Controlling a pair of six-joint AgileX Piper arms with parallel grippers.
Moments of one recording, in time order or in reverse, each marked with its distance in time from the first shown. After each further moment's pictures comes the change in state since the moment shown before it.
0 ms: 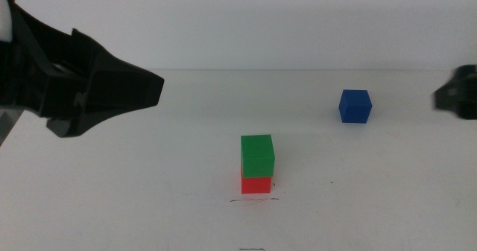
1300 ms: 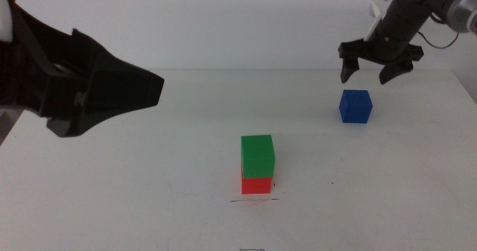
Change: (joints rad) left arm 0.000 0.000 0.000 0.000 0.000 0.000; right arm -0.034 1.145 -1.158 0.104 0.424 0.002
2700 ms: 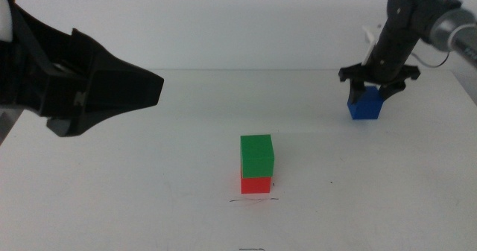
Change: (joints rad) left arm 0.000 0.000 0.000 0.000 0.000 0.000; right arm -0.006 0.084 0.019 -0.064 -0.011 -0.015
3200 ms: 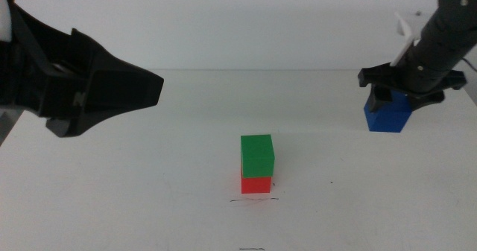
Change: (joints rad) left arm 0.000 0.000 0.000 0.000 0.000 0.000; right arm 0.092 -0.613 0.699 -0.031 -0.203 0.151
